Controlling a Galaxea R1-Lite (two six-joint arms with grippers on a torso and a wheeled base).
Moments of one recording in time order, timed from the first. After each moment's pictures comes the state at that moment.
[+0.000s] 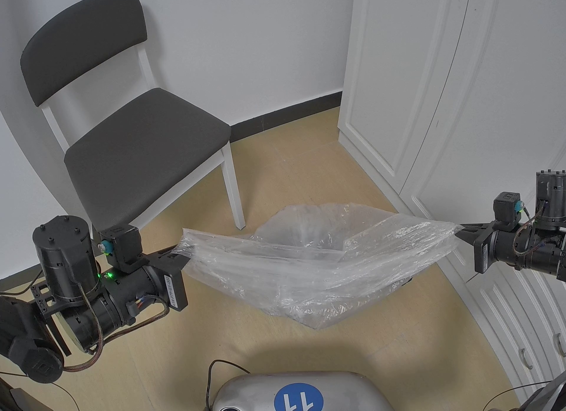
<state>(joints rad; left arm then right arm) -0.56 1.53 -0.35 -0.95 0.09 -0.12 0.18 1.45 -0.59 -0.45 0.16 -0.29</state>
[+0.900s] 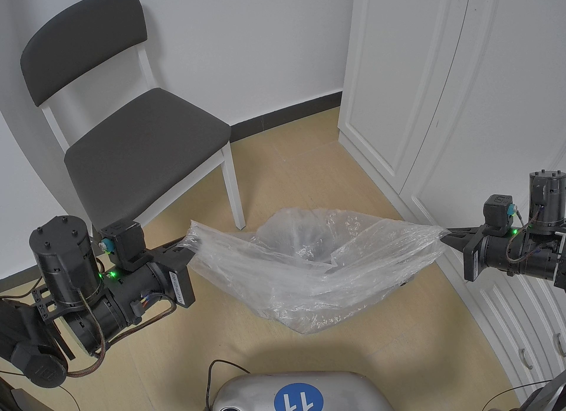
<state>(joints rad) -0.61 1.54 -0.35 -1.03 0.13 -0.13 0.29 1.44 -0.59 -0.45 0.16 -0.26</state>
